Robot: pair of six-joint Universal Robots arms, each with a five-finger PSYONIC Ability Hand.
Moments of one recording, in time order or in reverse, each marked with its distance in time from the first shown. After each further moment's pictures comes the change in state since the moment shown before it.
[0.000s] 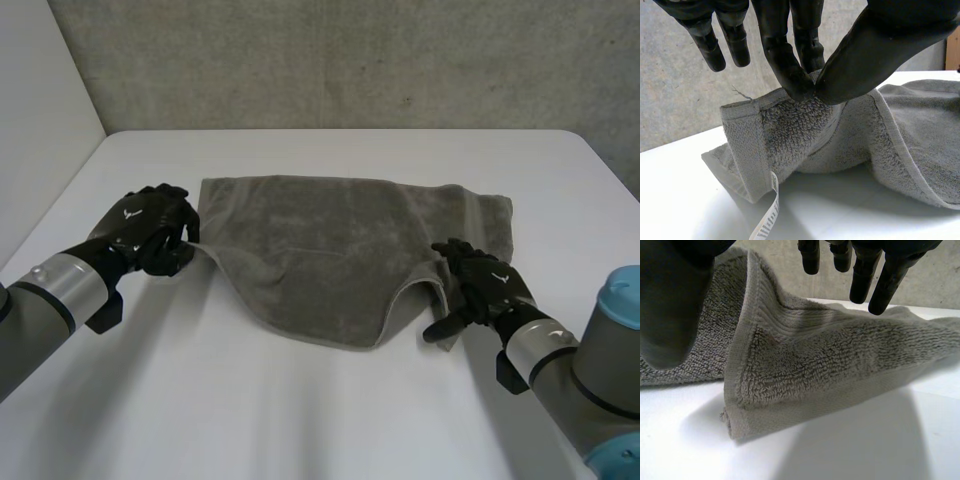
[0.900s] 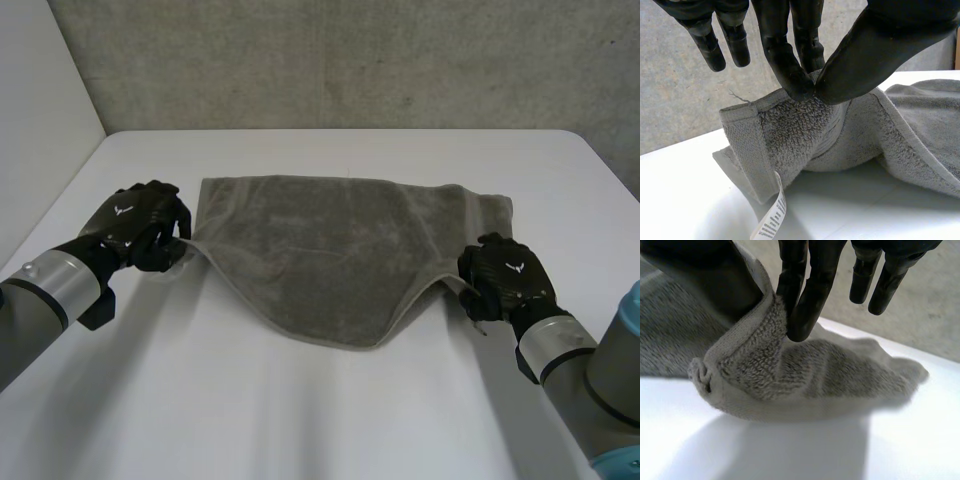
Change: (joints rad) left arm 0.024 0.004 0.004 -0.001 -0.001 0.000; right arm -0.037 -0.074 0.078 -0.110 0.001 -0.196; left_hand 0.000 0.000 0.000 0.000 0.000; right_hand 1.193 1.235 0.000 0.000 1.078
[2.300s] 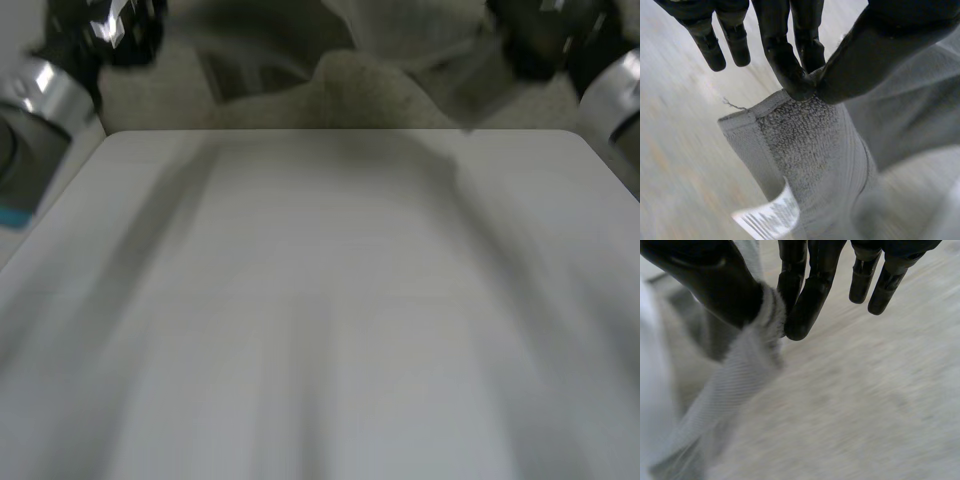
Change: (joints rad) left arm -0.067 -0.236 0.582 0.337 -0.015 0.054; right arm -0.088 0.062 -0.843 0.231 -0.352 -0.487; left_hand 0.004 0.000 0.000 0.000 0.000; right_hand 0.001 0.018 0.000 0.000 0.020
